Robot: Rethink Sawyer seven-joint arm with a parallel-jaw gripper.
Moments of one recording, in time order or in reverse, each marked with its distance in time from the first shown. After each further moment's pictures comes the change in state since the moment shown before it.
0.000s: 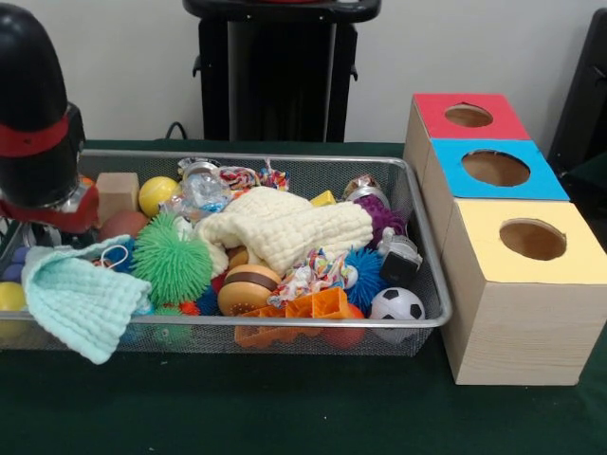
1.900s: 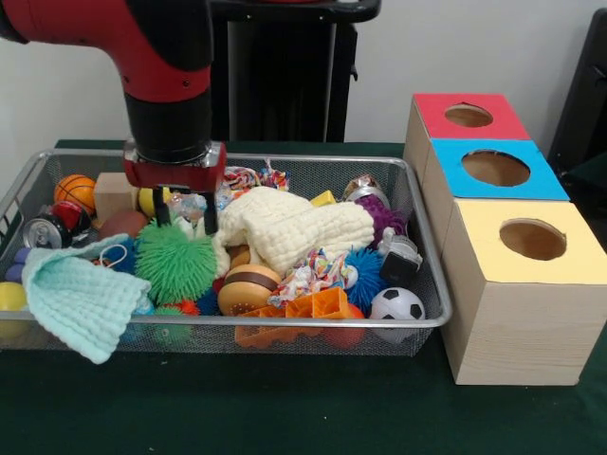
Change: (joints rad) arm 0.175 -0.159 -0.042 0.275 0.105 -0.195 0.001
